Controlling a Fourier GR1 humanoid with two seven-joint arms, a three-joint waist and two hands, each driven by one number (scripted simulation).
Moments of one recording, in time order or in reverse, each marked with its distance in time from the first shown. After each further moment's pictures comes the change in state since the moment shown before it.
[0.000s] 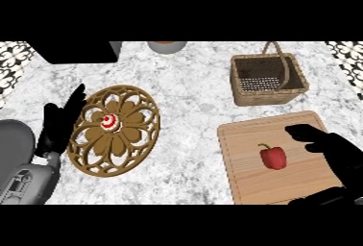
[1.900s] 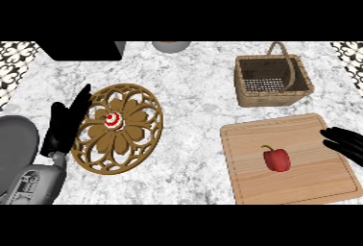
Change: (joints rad) left arm 0.005 -0.087 0.067 -0.037 -0.101 -0.071 0.051; right arm 0.174 -0.213 -0.257 -0.143 0.652 0.149 0.213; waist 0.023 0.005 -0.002
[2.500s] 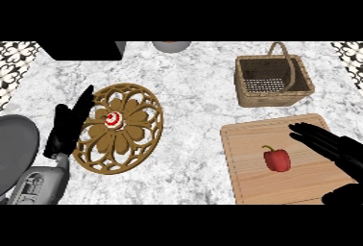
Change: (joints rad) left arm 0.011 -0.047 0.029 -0.019 -0.052 -0.026 0.007; right arm -0.133 0.177 0.079 0.185 0.200 -0.029 -0.032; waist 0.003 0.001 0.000
